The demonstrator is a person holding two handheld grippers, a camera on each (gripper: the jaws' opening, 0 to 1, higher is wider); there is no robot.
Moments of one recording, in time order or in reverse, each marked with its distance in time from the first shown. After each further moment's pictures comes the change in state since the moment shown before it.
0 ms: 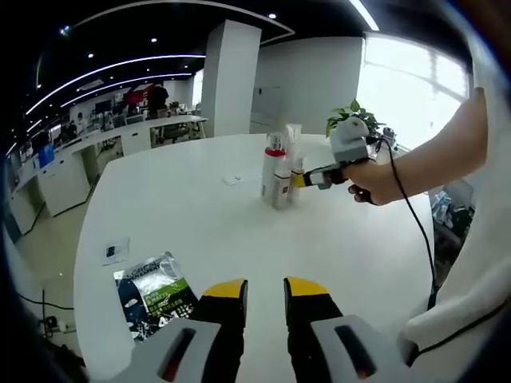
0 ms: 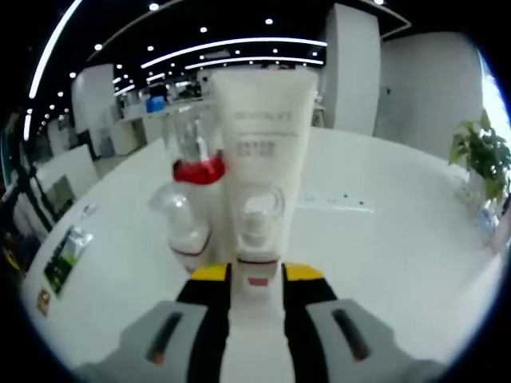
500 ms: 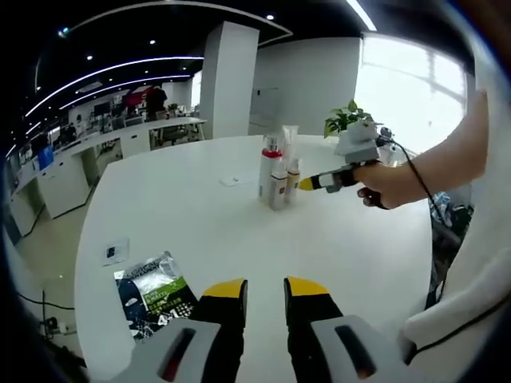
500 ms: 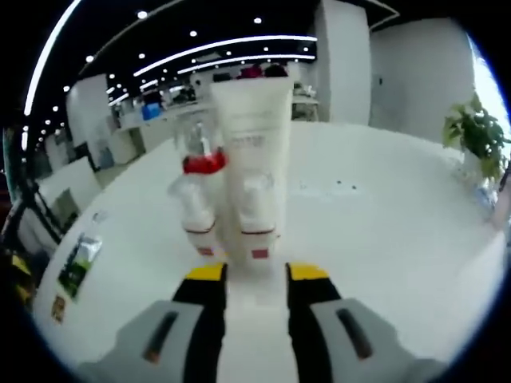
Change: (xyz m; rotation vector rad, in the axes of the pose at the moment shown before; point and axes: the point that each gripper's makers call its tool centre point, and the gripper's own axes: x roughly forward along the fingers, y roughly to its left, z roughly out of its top) left arm -0.007 -0.005 -0.002 0.004 -0.010 -0.005; right arm -0.046 0.007 -0.016 0.148 -0.017 0.025
